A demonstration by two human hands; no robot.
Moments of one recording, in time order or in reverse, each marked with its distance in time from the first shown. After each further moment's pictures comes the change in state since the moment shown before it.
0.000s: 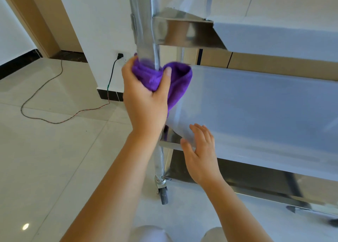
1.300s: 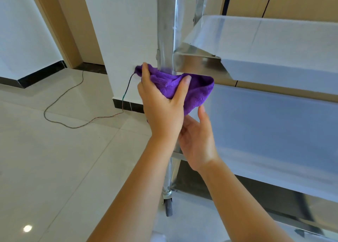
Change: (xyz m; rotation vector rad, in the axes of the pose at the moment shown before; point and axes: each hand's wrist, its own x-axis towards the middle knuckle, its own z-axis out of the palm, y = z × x) left_hand 0.006 0.026 0.001 -0.051 0.000 -0.108; right_hand 0.030 -0.081 -0.015 1.144 -0.377 0.078
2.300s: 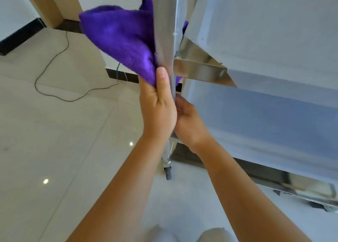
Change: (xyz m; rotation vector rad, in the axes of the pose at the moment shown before) left_hand 0.019 0.026 -0.009 -0.088 -0.145 -0.071; right_hand 0.020 -0.041 0.025 -0.572 0.103 0.194
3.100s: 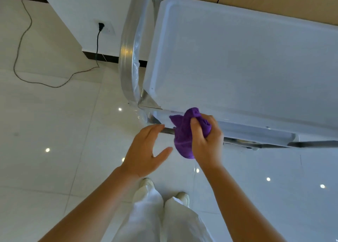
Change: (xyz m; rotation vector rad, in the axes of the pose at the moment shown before) left_hand -0.014 0.143 -0.037 0.474 -0.997 -0.248; right_hand -0.128 -0.163 -0.087 -0.104 0.608 0.144
